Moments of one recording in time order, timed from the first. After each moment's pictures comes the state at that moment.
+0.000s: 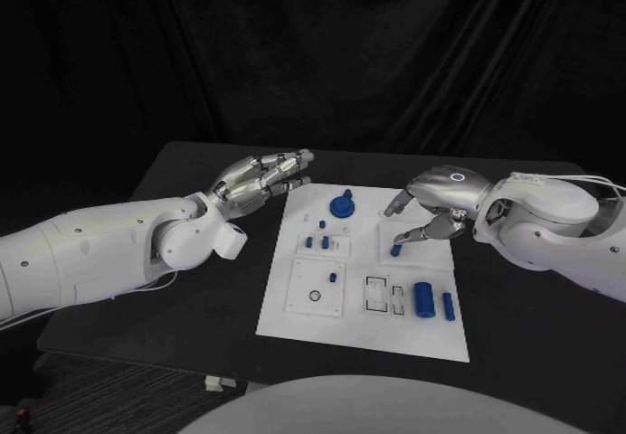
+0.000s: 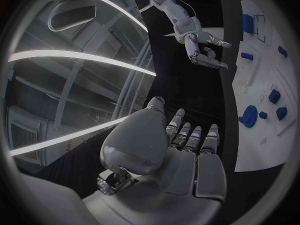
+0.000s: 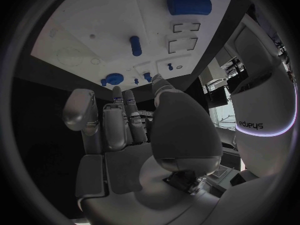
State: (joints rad) left arm 1.21 -0.88 -0.21 1.45 -0.10 0.18 0.61; left_hand 1.45 0.22 -0.19 0.28 0.56 0.42 0.16 0.15 0.05 0.02 0.13 0.23 0.03 0.02 0.17 0.05 0.01 0.17 0.03 0.28 0.02 0.10; right arm 1.33 -0.93 -0.21 1.64 -1.73 -0.20 0.05; right_hand 1.24 -0.22 0.12 0.30 0.07 0.93 0.06 0.08 0.08 1.01 0.09 0.15 0.07 1.47 0.00 1.36 1.24 0.10 1.42 0.10 1.04 1.31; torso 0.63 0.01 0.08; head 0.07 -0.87
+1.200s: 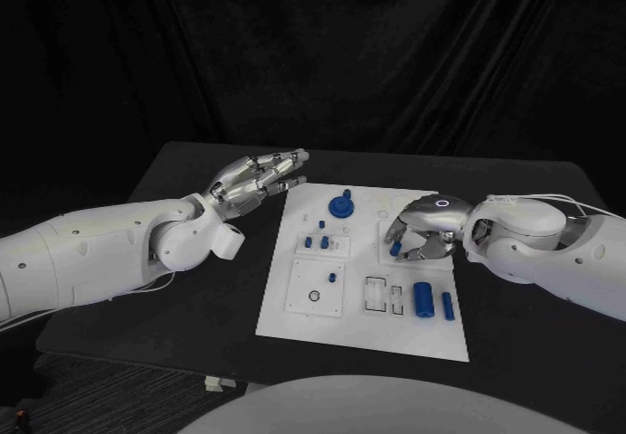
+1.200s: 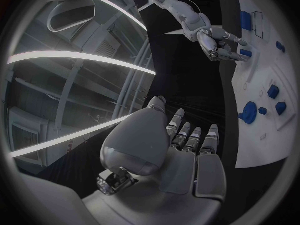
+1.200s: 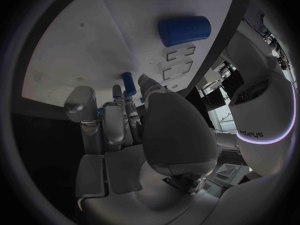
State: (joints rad) left arm 1.20 -0.88 -0.21 1.44 -0.10 0.18 0.62; left_hand 1.48 0.21 -0.18 0.27 0.58 0.42 0.15 0.15 0.05 0.02 0.13 0.23 0.03 0.01 0.16 0.04 0.01 0.17 0.03 0.28 0.02 0.09; right arm 1.24 -0.86 -0.21 1.54 -1.73 -0.12 0.10; right_hand 1.42 -0.13 0.21 0.25 0.16 0.93 0.10 0.08 0.07 1.08 0.09 0.09 0.07 1.47 0.00 1.30 1.17 0.10 1.40 0.11 0.96 1.31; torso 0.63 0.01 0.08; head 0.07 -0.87
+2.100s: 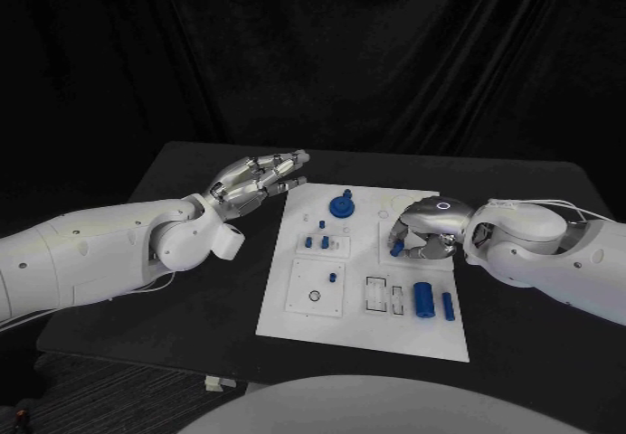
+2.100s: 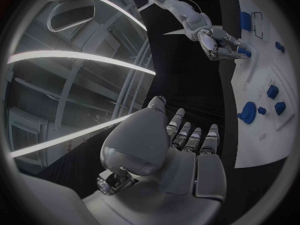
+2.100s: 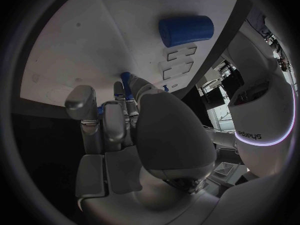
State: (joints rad) left arm 1.20 -0.88 -0.21 1.44 -0.10 0.18 0.61; left_hand 1.48 0.21 -0.18 0.27 0.58 0.43 0.16 0.16 0.05 0.02 0.13 0.24 0.03 0.01 0.15 0.04 0.01 0.17 0.03 0.28 0.02 0.09; right arm 1.23 -0.87 -0.21 1.54 -1.73 -0.17 0.11; right_hand 1.54 -0.12 0.31 0.17 0.17 1.08 0.12 0.14 0.12 1.19 0.07 0.10 0.07 1.46 0.00 1.28 1.15 0.10 1.39 0.10 0.94 1.31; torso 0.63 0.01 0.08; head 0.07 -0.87
